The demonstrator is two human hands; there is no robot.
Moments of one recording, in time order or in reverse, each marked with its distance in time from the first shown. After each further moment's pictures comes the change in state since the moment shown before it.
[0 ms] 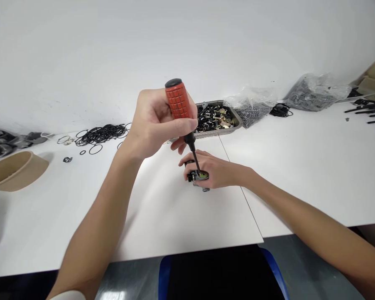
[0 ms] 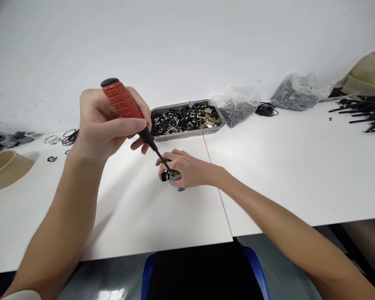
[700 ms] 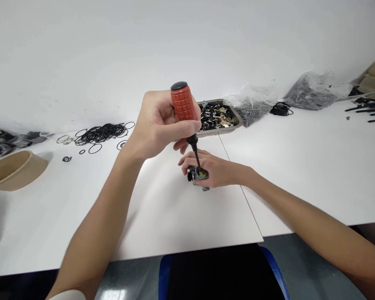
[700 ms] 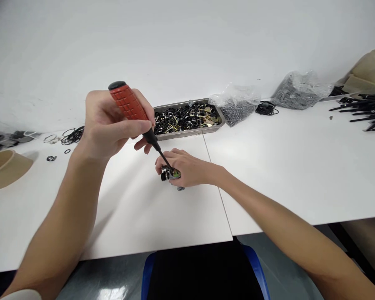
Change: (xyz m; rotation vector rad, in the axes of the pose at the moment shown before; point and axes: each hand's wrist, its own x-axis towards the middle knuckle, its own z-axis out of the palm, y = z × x) left_hand 0.004 -0.005 0.002 0.000 -0.004 -0.014; right_hand 0.002 -0.004 -0.002 0.032 0.008 0.028
